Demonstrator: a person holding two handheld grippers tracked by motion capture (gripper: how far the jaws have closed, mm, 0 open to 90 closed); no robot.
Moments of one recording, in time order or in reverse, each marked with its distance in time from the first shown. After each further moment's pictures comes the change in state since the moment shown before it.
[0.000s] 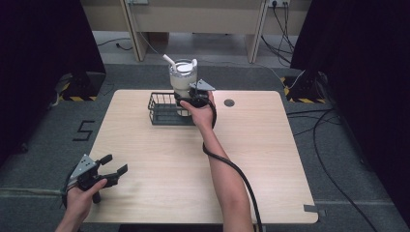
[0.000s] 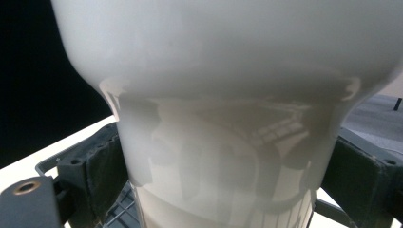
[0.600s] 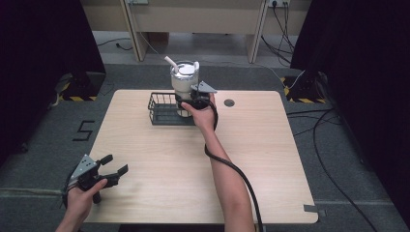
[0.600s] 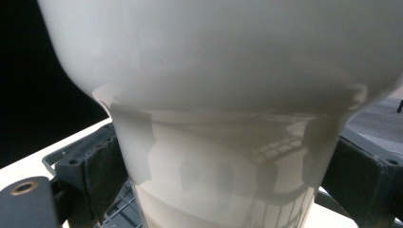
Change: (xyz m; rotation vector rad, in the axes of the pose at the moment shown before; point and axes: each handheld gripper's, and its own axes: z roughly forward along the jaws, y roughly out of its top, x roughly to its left) left arm -0.001 0.000 0.000 0.003 0.000 0.006; right arm -0.001 -0.005 -0.005 -0.014 0.010 -0.004
